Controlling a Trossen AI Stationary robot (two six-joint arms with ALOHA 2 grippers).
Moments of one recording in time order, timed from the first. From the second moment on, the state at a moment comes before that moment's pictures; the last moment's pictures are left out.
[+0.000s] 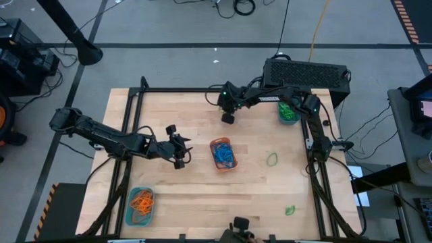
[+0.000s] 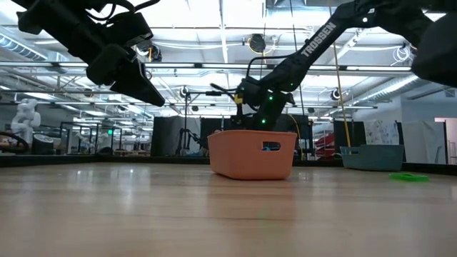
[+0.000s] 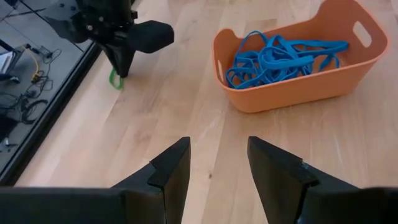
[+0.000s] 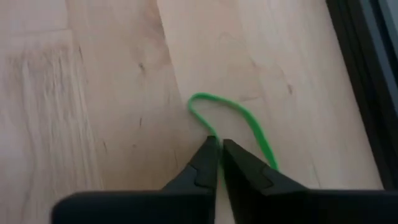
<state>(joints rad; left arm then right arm) -0.22 1.19 0.55 -0.06 -0.52 -0.07 -0.55 2.15 1.42 -0.34 0.05 -0.33</state>
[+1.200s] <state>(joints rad) -0.19 1.19 0.55 -0.06 -0.49 -0.07 -0.81 1.52 1.18 -0.97 0.08 -0.21</state>
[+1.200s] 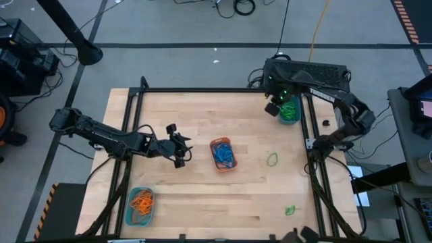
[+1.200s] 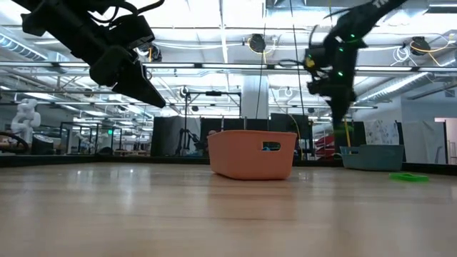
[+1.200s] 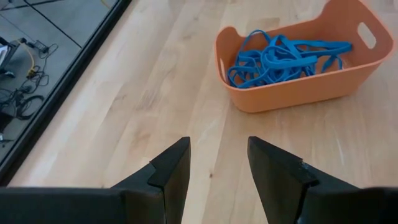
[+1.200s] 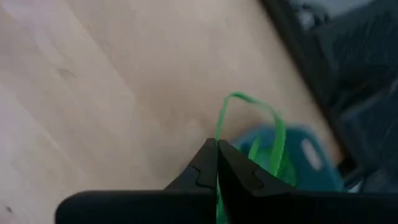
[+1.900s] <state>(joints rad) -0.19 1.19 0.55 -0.06 -0.49 -0.07 -0.93 1.47 0.88 -0.81 0.29 -0.16</state>
